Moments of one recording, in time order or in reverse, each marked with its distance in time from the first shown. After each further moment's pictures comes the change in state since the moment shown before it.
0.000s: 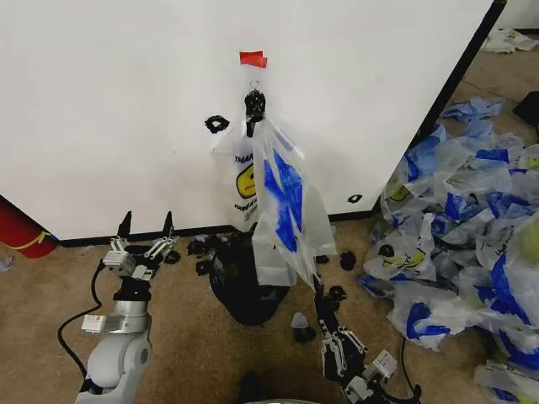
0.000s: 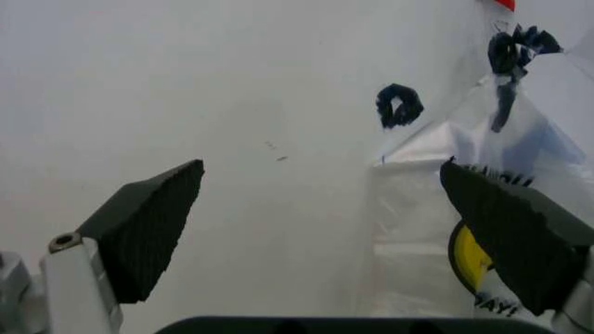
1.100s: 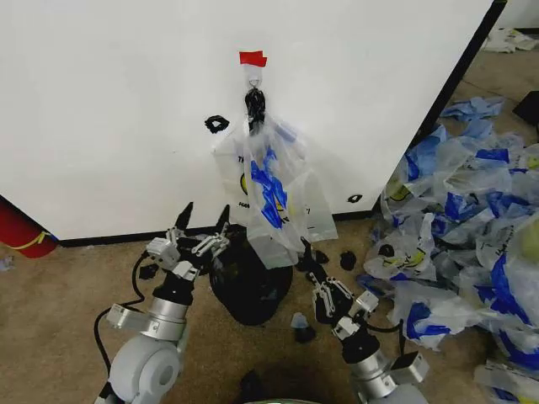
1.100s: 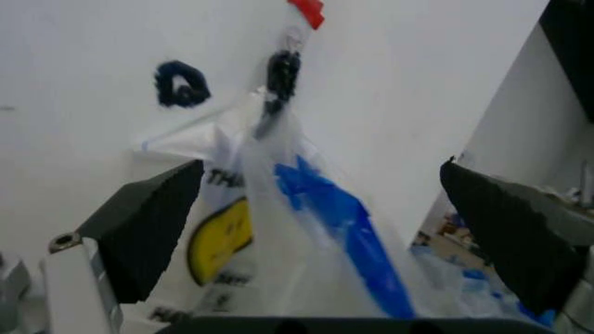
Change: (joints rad) left arm 0.043 0.163 0.286 -0.351 -0.241 0.273 -0.096; right arm 0.379 -0.123 -0.123 -0.031 0.098 -0.158 0.122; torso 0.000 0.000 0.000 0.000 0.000
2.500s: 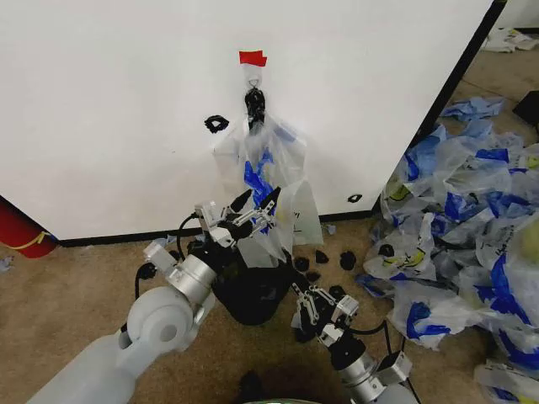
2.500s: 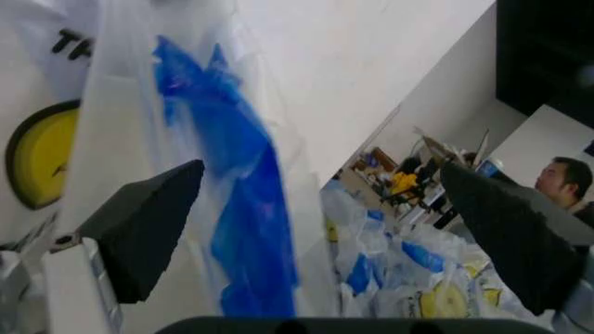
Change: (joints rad) left arm -0.421 0.277 0.316 0.090 -0.479 0.109 -0.138; right arm 0.014 -0.025 -0.060 0.000 -0.012 -0.044 0.016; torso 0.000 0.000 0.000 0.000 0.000
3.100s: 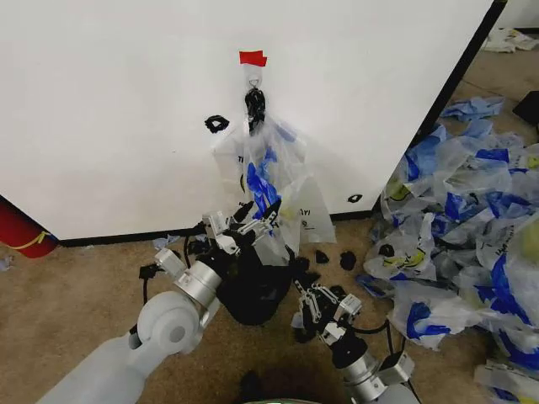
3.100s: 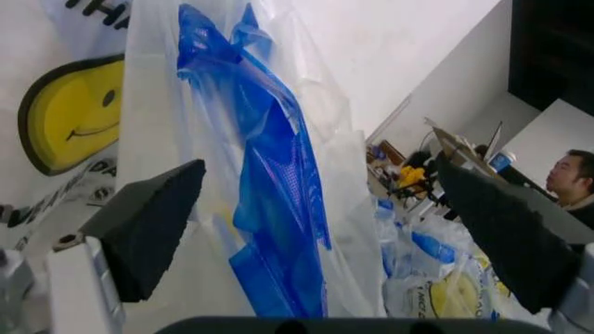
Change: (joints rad) left arm -0.002 -0.021 0.030 0.037 0.018 -0.003 -0.005; right arm 0.002 0.008 0.003 -0.004 -0.004 0.009 -0.002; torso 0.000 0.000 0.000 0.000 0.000
